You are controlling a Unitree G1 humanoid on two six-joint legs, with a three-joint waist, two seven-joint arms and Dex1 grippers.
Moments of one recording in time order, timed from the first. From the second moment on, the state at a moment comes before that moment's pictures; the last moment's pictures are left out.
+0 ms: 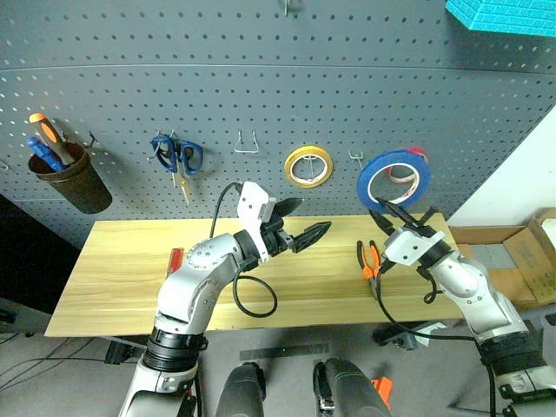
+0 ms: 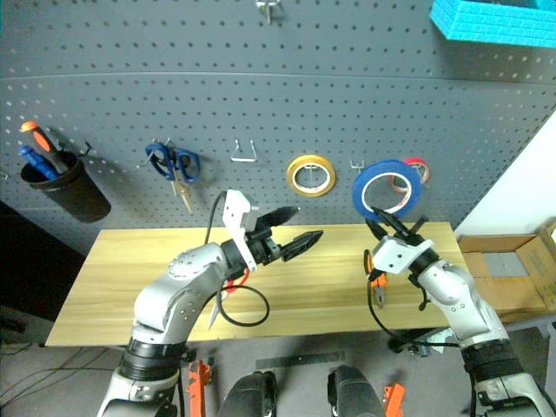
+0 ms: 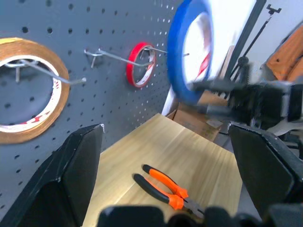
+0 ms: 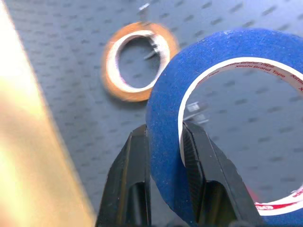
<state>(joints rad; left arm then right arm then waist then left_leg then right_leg) -0.38 0.26 -0.08 -0.25 -0.44 0.57 -0.64 -0.31 -0.60 0.12 0.21 -0.29 -0.53 0.34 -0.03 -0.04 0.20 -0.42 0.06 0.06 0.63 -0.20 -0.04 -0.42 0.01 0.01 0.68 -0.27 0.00</state>
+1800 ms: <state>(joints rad) -0.40 0.19 -0.12 -0.20 -0.42 0.52 -0.58 -0.71 -0.58 0.22 0.68 -0.31 -0.76 0.54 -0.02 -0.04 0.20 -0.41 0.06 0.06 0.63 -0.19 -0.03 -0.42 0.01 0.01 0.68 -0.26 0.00</state>
